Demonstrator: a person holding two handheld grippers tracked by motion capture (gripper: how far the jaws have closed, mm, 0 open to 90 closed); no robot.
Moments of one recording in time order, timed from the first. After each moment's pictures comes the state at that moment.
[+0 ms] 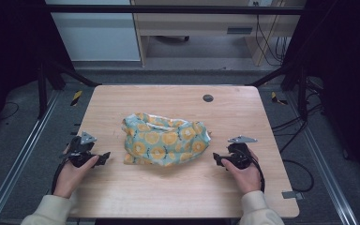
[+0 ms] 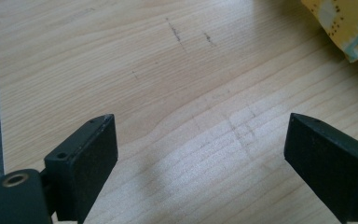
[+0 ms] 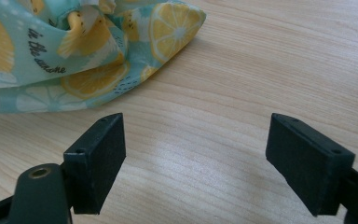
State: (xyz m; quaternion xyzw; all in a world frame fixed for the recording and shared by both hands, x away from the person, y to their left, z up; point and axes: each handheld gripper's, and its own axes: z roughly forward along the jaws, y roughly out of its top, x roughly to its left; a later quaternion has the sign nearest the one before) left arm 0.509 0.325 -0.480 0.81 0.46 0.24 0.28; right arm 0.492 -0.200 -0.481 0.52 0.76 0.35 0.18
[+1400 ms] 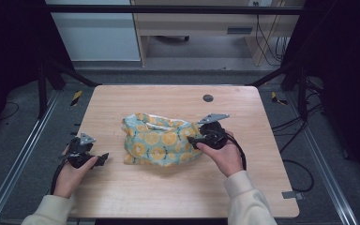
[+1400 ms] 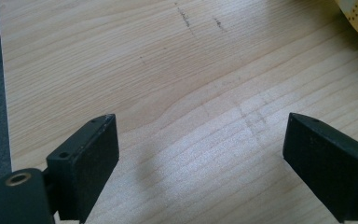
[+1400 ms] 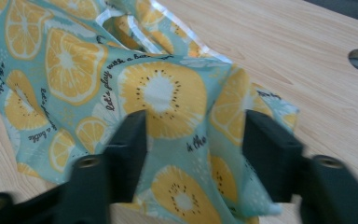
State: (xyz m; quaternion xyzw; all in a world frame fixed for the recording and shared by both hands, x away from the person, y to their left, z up) left arm 0.507 0.329 -0.483 0.81 0.47 0.24 0.27; right arm 0.518 -0.115 -0.399 0.39 0.82 0.38 0.17
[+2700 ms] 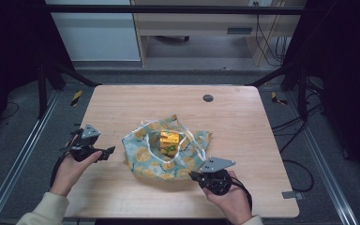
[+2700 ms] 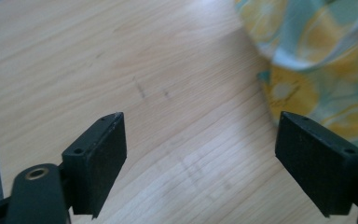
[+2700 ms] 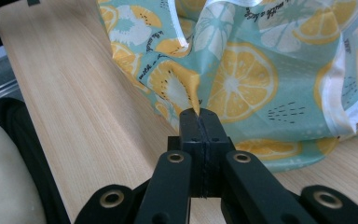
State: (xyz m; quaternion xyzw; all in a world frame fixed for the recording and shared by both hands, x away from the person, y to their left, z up) left arm 0.504 0.298 -0.429 0.83 0.41 0.23 0.32; right arm 0.404 -0.122 -0.440 0.30 0.84 0.42 0.13
